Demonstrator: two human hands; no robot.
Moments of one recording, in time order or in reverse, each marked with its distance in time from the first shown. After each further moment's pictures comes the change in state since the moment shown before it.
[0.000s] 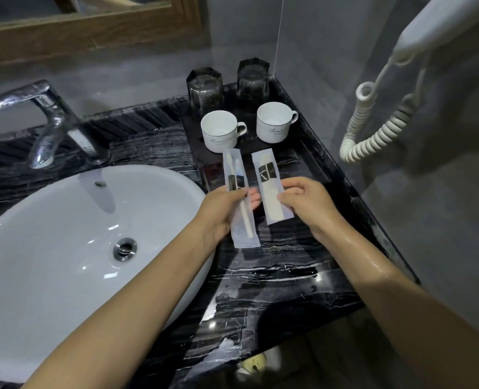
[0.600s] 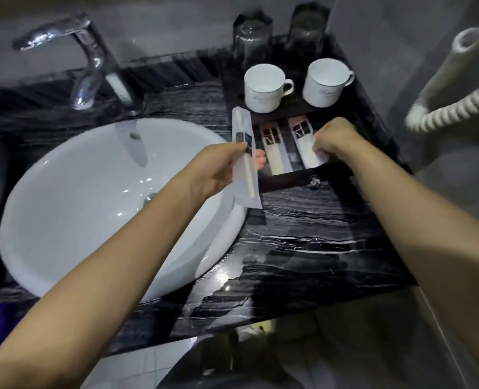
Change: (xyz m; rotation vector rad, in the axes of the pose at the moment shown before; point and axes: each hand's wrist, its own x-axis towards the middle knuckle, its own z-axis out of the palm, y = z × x) left_hand -0.017 0.038 -0.051 0.020 -0.009 -0.086; right_hand 0.119 -0.006 0.020 -0.712 0.079 0.082
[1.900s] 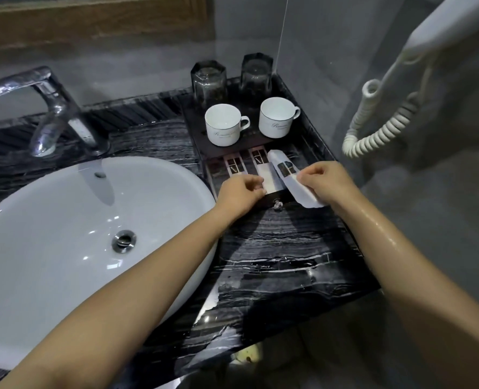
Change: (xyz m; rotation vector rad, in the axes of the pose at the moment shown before) left_hand 0.029 -0.036 0.060 0.989 0.099 0.361; right_hand -0.096 0.033 -0.045 0.328 0.082 -0.057
